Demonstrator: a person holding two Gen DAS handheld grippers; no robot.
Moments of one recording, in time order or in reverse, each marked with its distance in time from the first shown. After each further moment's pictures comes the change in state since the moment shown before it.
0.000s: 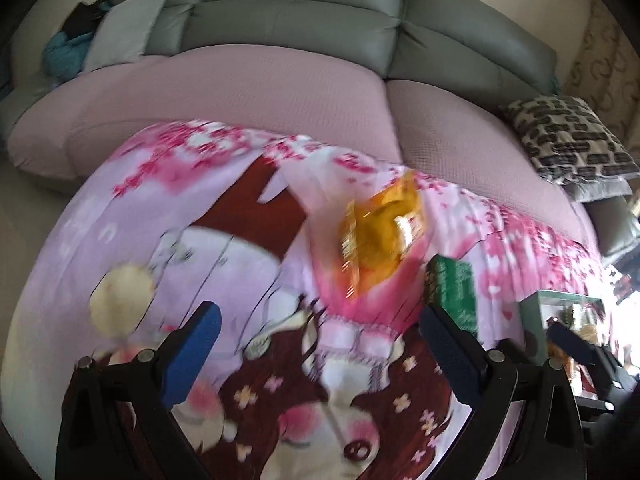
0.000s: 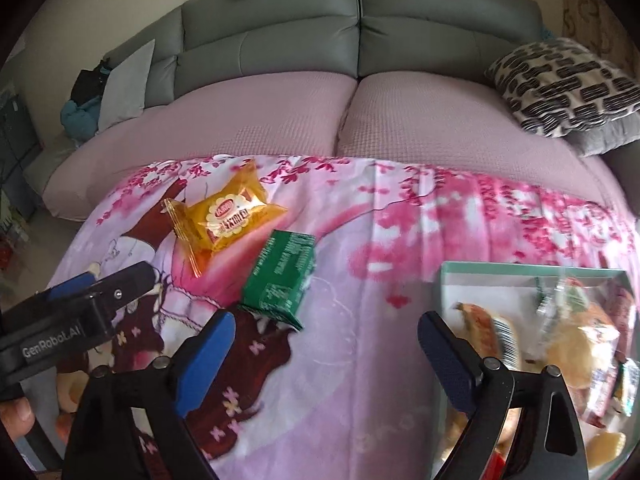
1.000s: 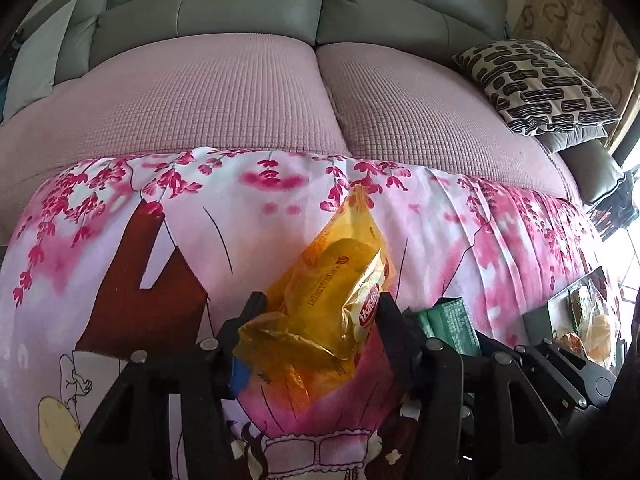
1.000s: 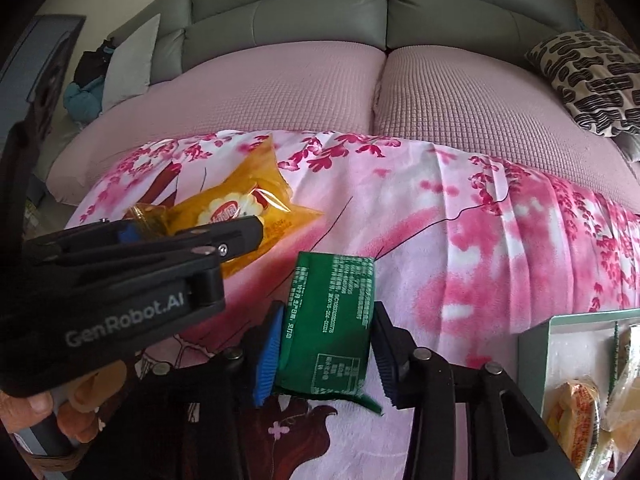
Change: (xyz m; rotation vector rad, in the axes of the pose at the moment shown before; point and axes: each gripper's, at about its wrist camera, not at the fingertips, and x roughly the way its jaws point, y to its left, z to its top) left arm 0.081 -0.036 0.045 0.191 0.101 -0.107; right arm 0.075 0.023 0.022 -0.041 0.087 0.050
